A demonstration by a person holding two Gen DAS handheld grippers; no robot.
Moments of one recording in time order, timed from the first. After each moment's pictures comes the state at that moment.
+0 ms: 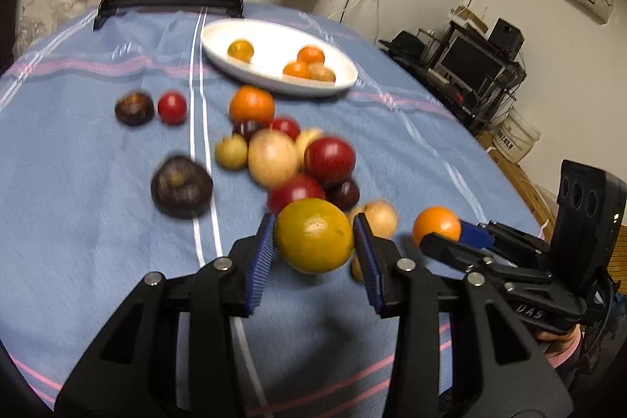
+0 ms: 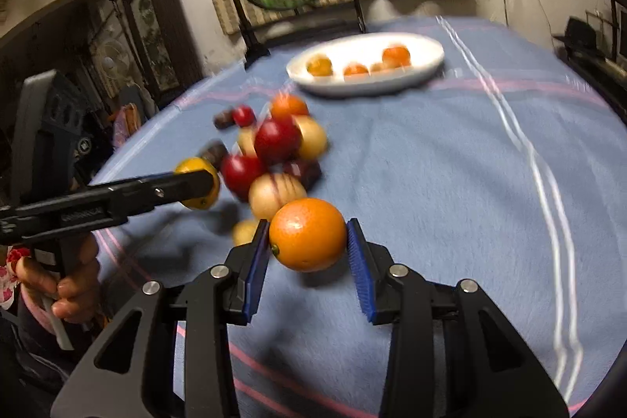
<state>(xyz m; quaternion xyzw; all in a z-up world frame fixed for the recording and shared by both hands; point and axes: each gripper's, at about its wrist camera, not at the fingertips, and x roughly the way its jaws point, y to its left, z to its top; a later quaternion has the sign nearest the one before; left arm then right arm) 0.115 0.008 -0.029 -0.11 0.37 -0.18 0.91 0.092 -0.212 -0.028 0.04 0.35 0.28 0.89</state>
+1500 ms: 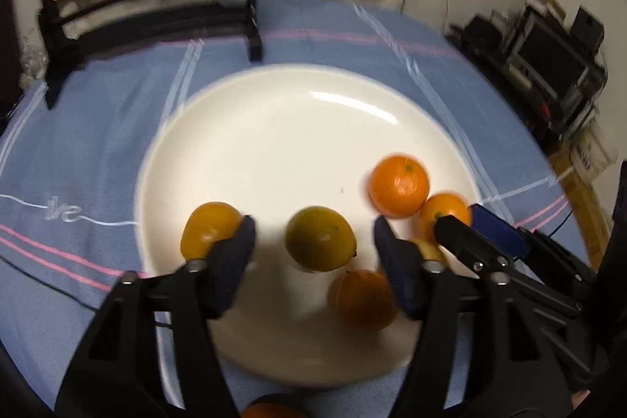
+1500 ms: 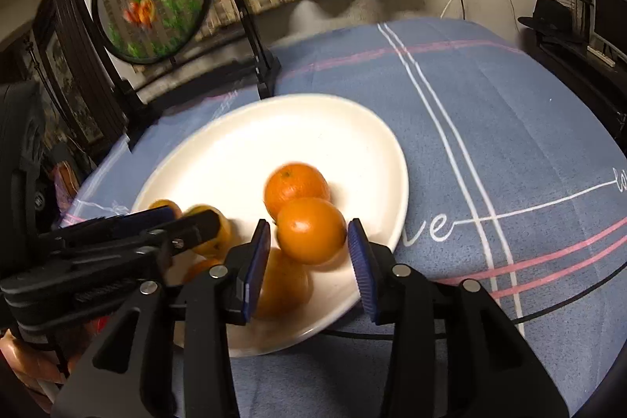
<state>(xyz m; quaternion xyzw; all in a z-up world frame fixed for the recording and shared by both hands) 0.393 -0.029 -0.016 -0.06 0.43 -0.07 0.90 0.361 -0.200 -0.023 0.09 0.37 0.16 0.91</state>
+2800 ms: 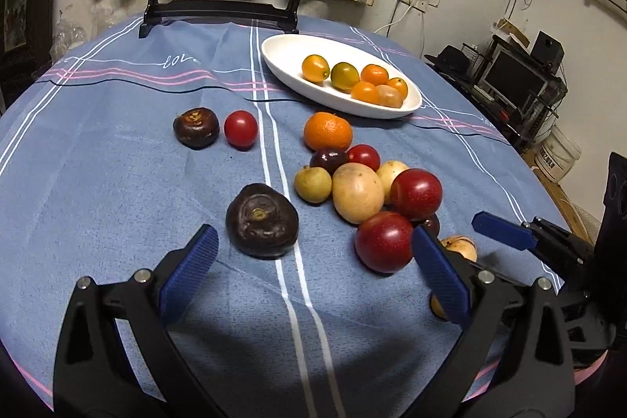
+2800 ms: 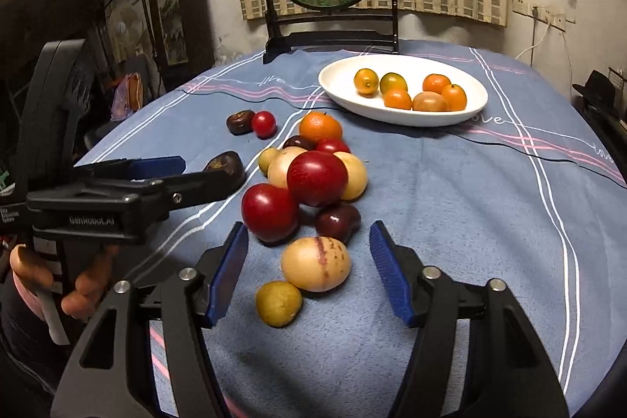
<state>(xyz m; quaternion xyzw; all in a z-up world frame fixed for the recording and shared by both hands) 0.135 0.038 -0.040 -0.10 0.36 -0.09 0.92 0.117 -0.154 -0.028 -0.04 0.34 0.29 0.89</state>
